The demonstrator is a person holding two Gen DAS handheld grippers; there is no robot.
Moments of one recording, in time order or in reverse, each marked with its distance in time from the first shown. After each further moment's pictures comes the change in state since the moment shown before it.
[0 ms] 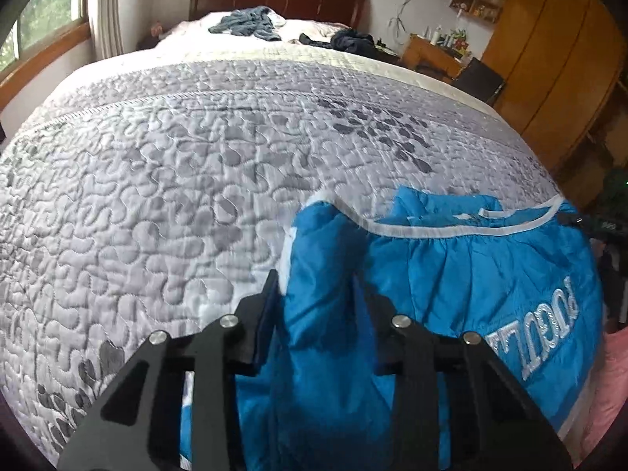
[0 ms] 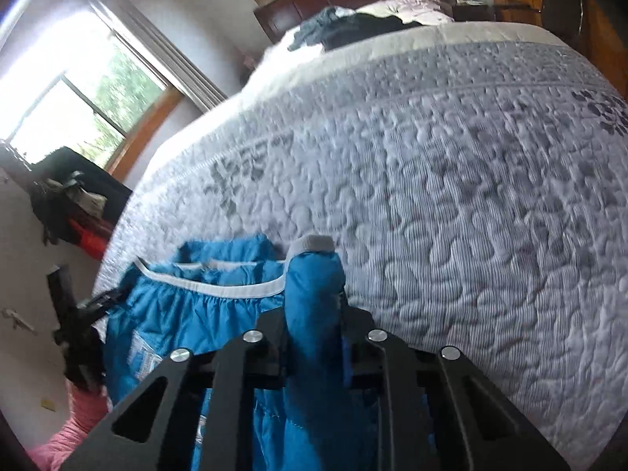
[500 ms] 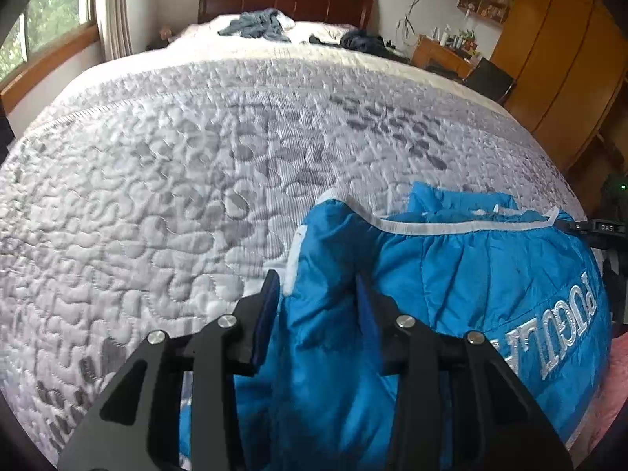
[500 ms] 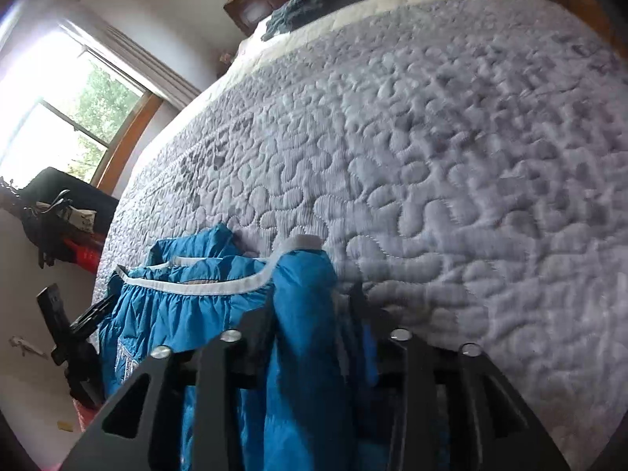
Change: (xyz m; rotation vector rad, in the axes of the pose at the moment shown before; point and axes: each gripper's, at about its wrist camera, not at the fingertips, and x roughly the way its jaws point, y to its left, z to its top) left arm -0.009 -0.002 -0.008 -0.001 -0.033 0.038; right arm 0.019 -0.034 -0.012 0.106 0.044 -0.019
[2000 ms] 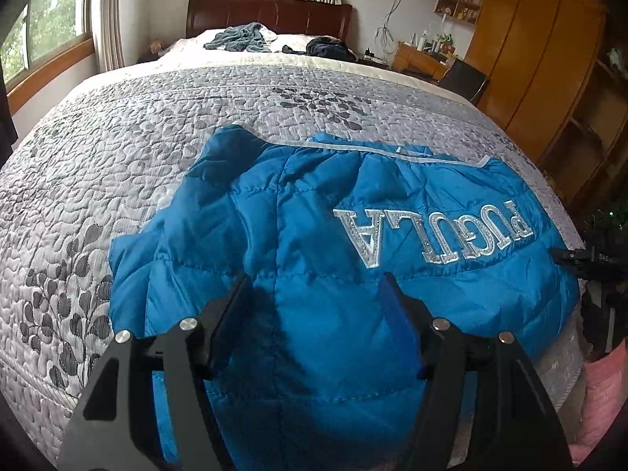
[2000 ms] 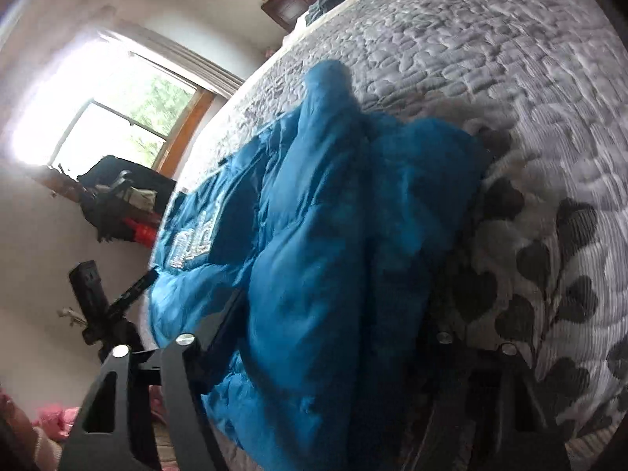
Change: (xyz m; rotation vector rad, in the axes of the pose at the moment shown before) left arm -0.059 -0.071 -0.086 0.029 -0.022 -0.039; right arm -0.033 -0.015 -0.131 0.003 0.032 0.231
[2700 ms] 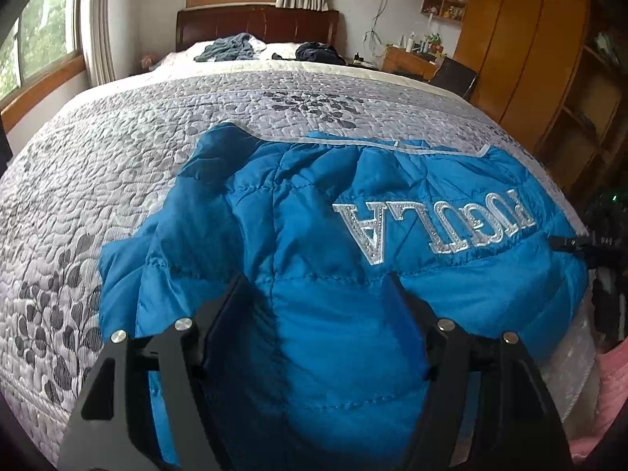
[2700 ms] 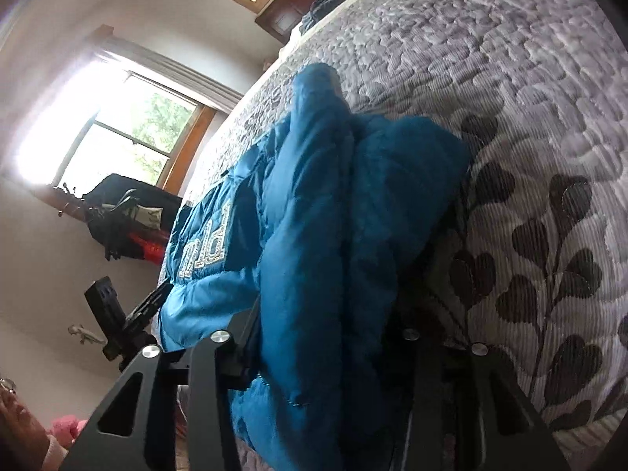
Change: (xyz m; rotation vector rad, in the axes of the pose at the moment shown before) left arm 0.013 0.000 -0.010 0.063 -0.042 -0.002; right arm -0.013 -0.010 -0.010 0.075 -0.051 0.045
